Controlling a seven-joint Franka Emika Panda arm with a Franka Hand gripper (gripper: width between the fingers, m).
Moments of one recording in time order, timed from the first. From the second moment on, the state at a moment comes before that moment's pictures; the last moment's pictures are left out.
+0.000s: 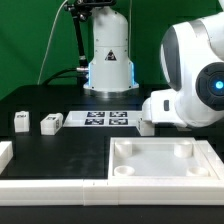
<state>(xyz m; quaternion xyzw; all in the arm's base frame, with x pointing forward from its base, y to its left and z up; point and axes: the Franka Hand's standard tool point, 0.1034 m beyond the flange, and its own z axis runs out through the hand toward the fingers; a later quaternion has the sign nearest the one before) 0.367 0.161 0.024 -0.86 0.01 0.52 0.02</state>
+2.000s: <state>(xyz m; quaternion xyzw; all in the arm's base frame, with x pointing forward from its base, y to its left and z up) 0.477 0.143 0.098 -1.00 -0.07 -0.02 0.06</state>
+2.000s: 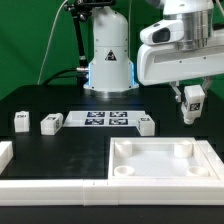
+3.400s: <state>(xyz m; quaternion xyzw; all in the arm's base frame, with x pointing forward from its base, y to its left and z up) 0.585 0.115 0.090 -0.98 -0.13 -0.12 0.06</state>
